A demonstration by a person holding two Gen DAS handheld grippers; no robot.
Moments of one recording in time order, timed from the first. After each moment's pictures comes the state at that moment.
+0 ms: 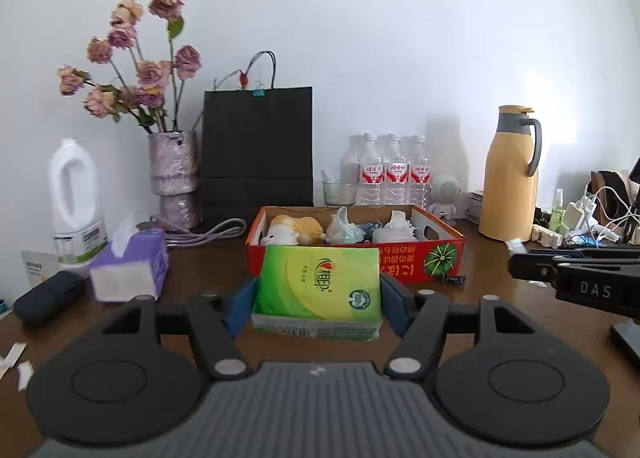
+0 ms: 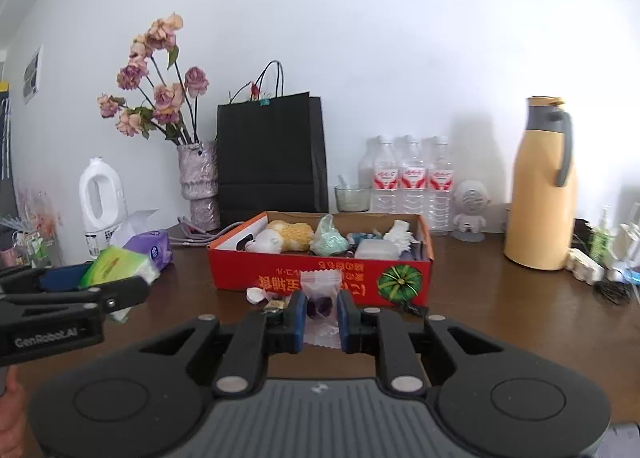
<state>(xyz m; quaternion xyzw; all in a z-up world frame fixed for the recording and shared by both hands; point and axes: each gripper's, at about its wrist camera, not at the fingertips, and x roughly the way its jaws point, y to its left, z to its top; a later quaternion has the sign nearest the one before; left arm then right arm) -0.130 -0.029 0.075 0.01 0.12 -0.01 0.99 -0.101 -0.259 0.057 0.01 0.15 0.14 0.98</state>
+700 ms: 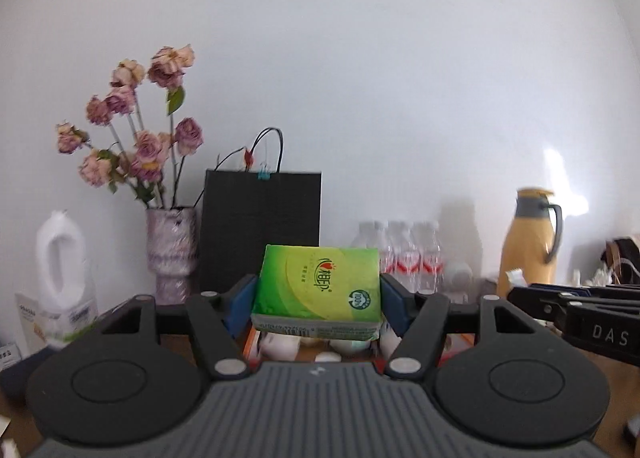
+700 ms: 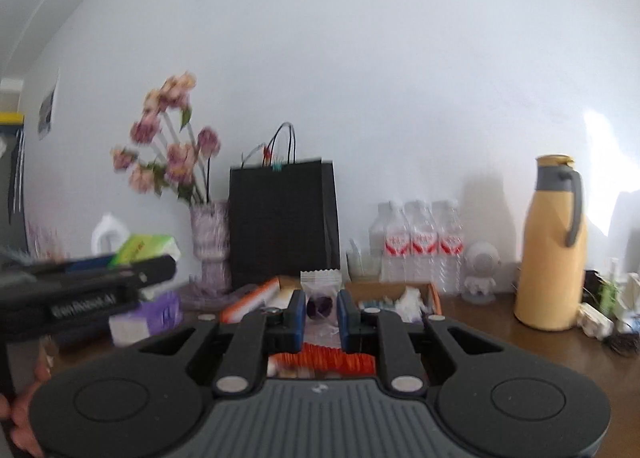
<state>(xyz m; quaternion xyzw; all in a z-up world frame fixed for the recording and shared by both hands) -0.039 -0.038 0.149 -0.01 0.02 -0.01 1.00 -0.050 -0.252 0.119 0.03 0.06 0.17 0.98</state>
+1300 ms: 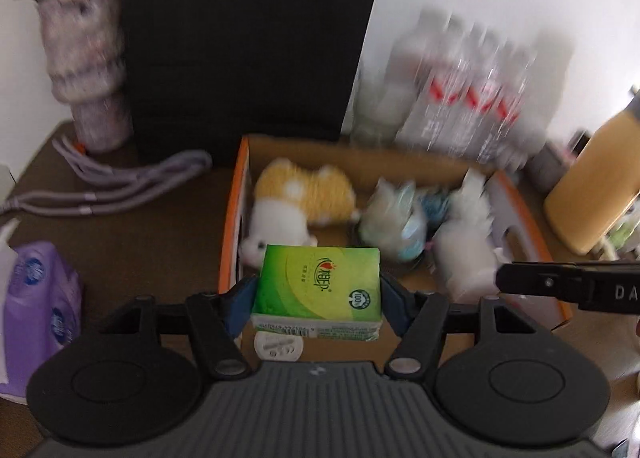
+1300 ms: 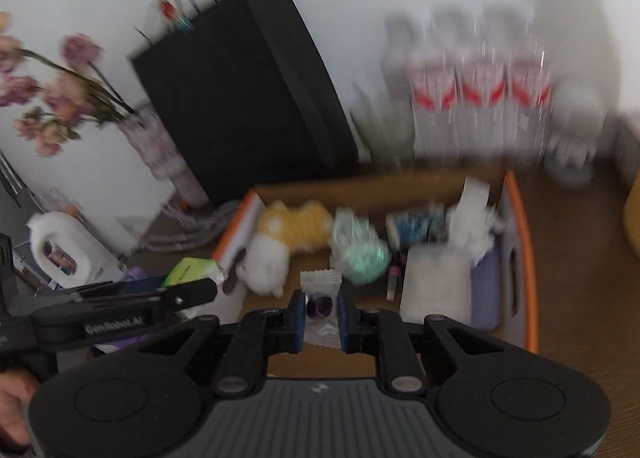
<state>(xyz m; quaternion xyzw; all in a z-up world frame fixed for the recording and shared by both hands) 0.252 0.026 0.101 -0.05 0.44 -0.05 0.89 0.270 -0.230 0.103 0.12 0.46 0.22 0.85</state>
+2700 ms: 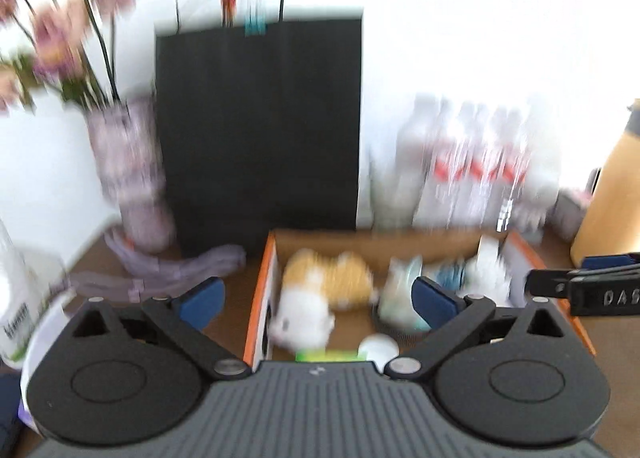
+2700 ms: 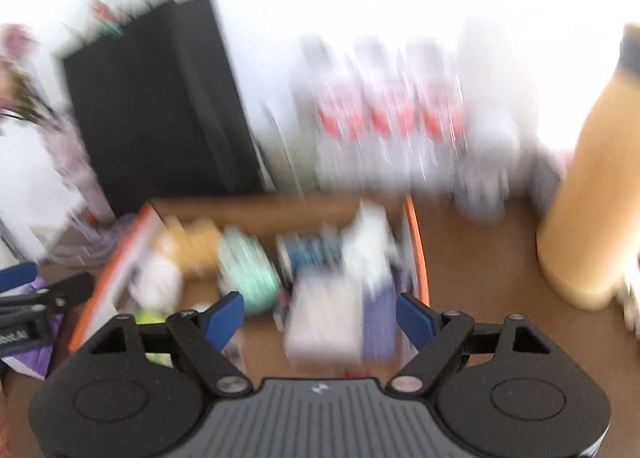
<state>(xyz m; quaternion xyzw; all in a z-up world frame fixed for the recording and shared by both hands) 0.182 0.003 0.137 0.01 0.23 0.01 0.97 0.224 -0.246 0.101 0.02 0.32 0.12 0.94</state>
